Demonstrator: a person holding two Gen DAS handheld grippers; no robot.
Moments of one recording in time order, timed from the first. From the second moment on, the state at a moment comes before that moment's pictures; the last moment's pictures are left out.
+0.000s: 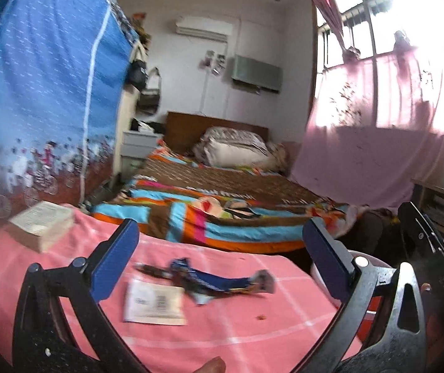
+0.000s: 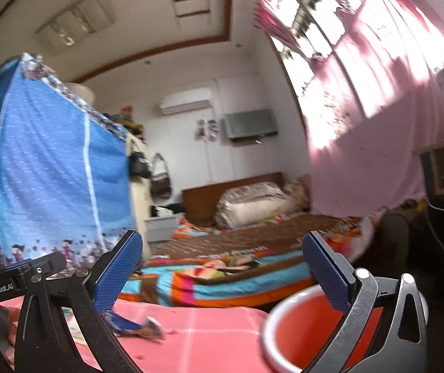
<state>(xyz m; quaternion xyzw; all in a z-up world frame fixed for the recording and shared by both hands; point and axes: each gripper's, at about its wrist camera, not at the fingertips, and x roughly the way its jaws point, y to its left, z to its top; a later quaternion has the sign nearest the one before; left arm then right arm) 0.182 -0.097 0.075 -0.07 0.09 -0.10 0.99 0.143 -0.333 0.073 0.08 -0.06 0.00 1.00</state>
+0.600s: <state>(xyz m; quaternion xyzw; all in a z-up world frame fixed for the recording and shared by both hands) 0.151 0.018 0.067 -0.08 0.06 0.01 1.00 0.156 -0.237 0.061 -0.02 -0.06 0.12 0.99</state>
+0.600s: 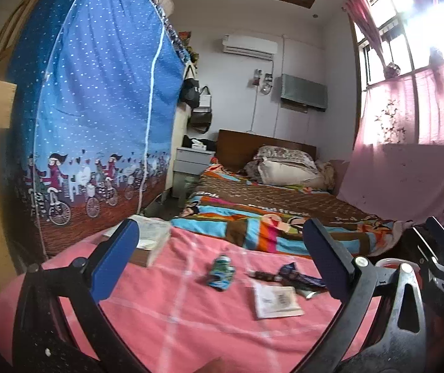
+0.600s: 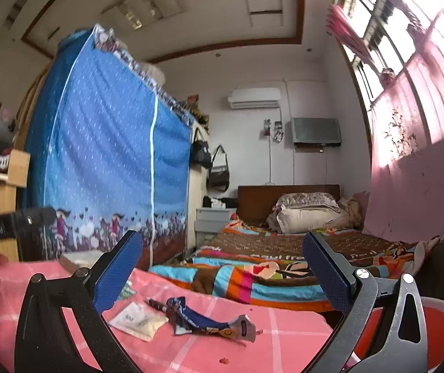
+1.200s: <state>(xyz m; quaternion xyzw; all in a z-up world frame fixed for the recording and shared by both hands) 0.244 0.038 0.034 -0.09 0.22 -0.03 0.97 0.255 -0.216 0.027 -0.04 0.20 0.13 0.97</state>
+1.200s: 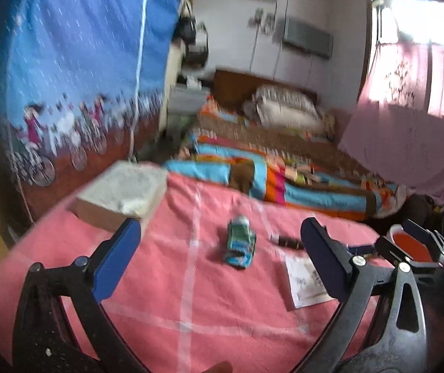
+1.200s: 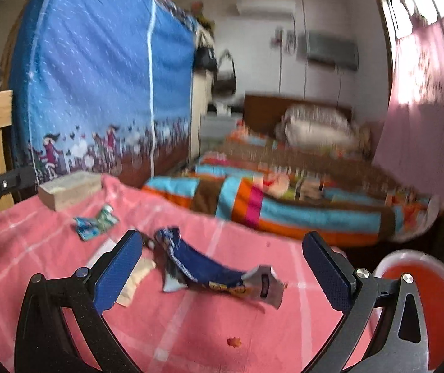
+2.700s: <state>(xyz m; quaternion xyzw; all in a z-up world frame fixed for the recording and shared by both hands) 0.261 0.022 0.022 -0.13 0.25 -0.11 0.95 0.264 -0.207 0.014 -0.06 0.25 0.19 0.95</state>
